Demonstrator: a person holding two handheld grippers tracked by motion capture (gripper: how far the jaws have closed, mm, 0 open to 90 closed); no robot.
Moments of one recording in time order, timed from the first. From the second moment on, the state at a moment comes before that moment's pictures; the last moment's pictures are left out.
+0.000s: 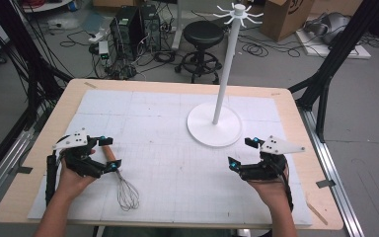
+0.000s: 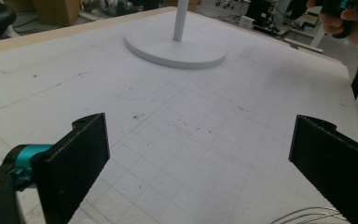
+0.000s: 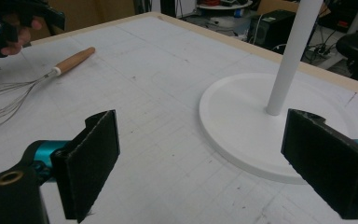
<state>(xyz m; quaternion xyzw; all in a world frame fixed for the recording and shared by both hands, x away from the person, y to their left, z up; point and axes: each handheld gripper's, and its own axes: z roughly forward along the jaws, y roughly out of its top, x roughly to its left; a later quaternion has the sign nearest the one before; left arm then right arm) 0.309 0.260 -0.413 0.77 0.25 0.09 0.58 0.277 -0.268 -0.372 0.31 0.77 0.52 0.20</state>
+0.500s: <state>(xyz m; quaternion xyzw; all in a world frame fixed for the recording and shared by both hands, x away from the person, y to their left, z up) 0.310 0.260 -0.414 0.78 0.27 0.10 0.56 0.279 -0.268 -0.374 0.31 0.77 0.52 0.20</state>
